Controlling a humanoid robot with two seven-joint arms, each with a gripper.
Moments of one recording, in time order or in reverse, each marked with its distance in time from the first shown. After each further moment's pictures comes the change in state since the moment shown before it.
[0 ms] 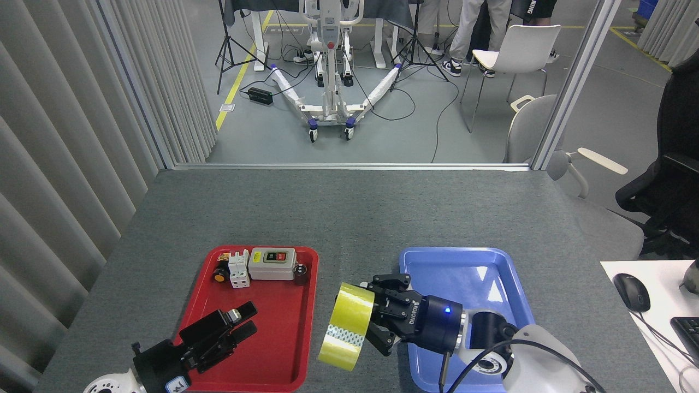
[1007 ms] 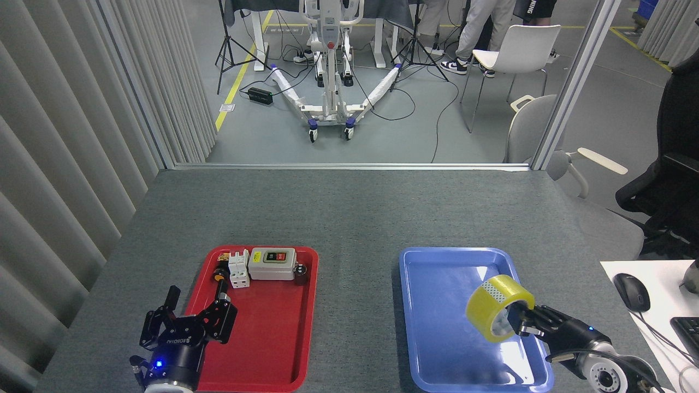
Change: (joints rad) left arm 0.047 0.000 -0.195 0.086 -1.162 -0.008 1.289; right arm 0.329 0.053 -0.798 0.090 0.004 0.298 0.571
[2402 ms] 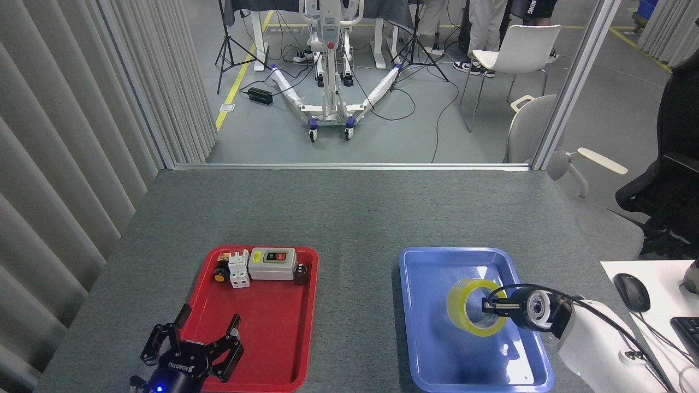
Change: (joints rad) left arm 0.074 0.048 0.013 0.002 -0.218 -0.163 0.021; right arm -0.457 -0.099 0.688 0.431 -0.222 0.450 0.153
